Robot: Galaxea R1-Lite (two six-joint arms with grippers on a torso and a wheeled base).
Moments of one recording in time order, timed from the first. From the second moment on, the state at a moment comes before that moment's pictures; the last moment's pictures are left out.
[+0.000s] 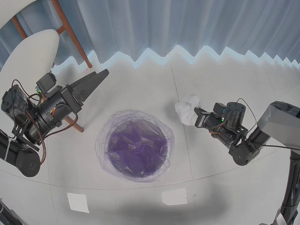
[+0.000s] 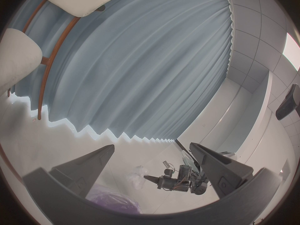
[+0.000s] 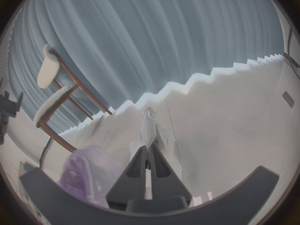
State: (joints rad) left arm -0.27 1.71 -0.60 -1.55 -0.56 -0.51; right arm 0.40 2.22 -0.93 -1.22 -0.01 0.28
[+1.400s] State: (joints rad) left arm -0.31 1.67 -0.56 -1.55 -0.55 -0.51; right arm 0.78 2.22 -0.69 -1.47 -0.01 0.26
